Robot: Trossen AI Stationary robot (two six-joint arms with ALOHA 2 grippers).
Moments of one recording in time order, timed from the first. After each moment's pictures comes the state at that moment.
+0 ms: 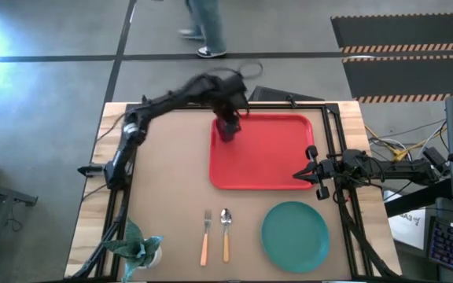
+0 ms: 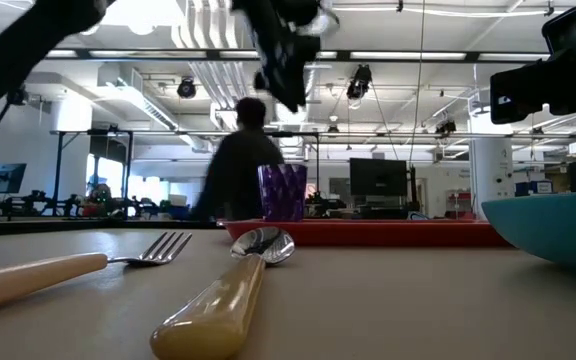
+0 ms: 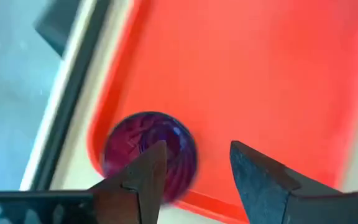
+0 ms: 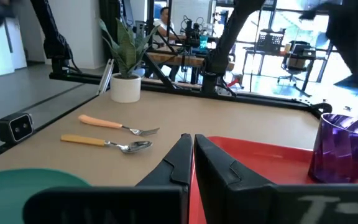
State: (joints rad) left arm 0.40 2.09 2.32 -1.30 0.04 0.07; right arm -0.02 0.09 0.01 0.06 -0.22 -0.10
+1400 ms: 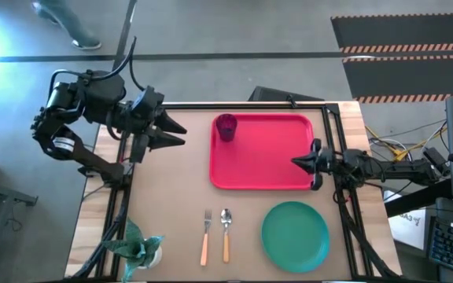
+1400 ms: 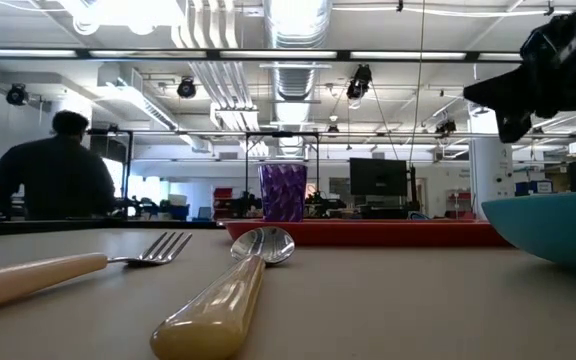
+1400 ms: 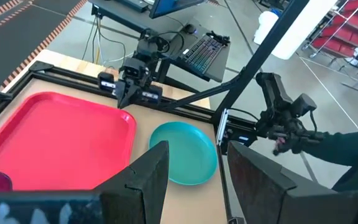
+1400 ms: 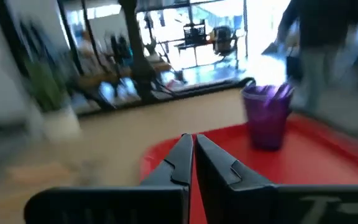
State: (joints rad) left arm -0.03 1.39 2.20 -1.15 0.12 -0.35; right arm -0.02 0.10 0.01 0.09 0.10 0.24
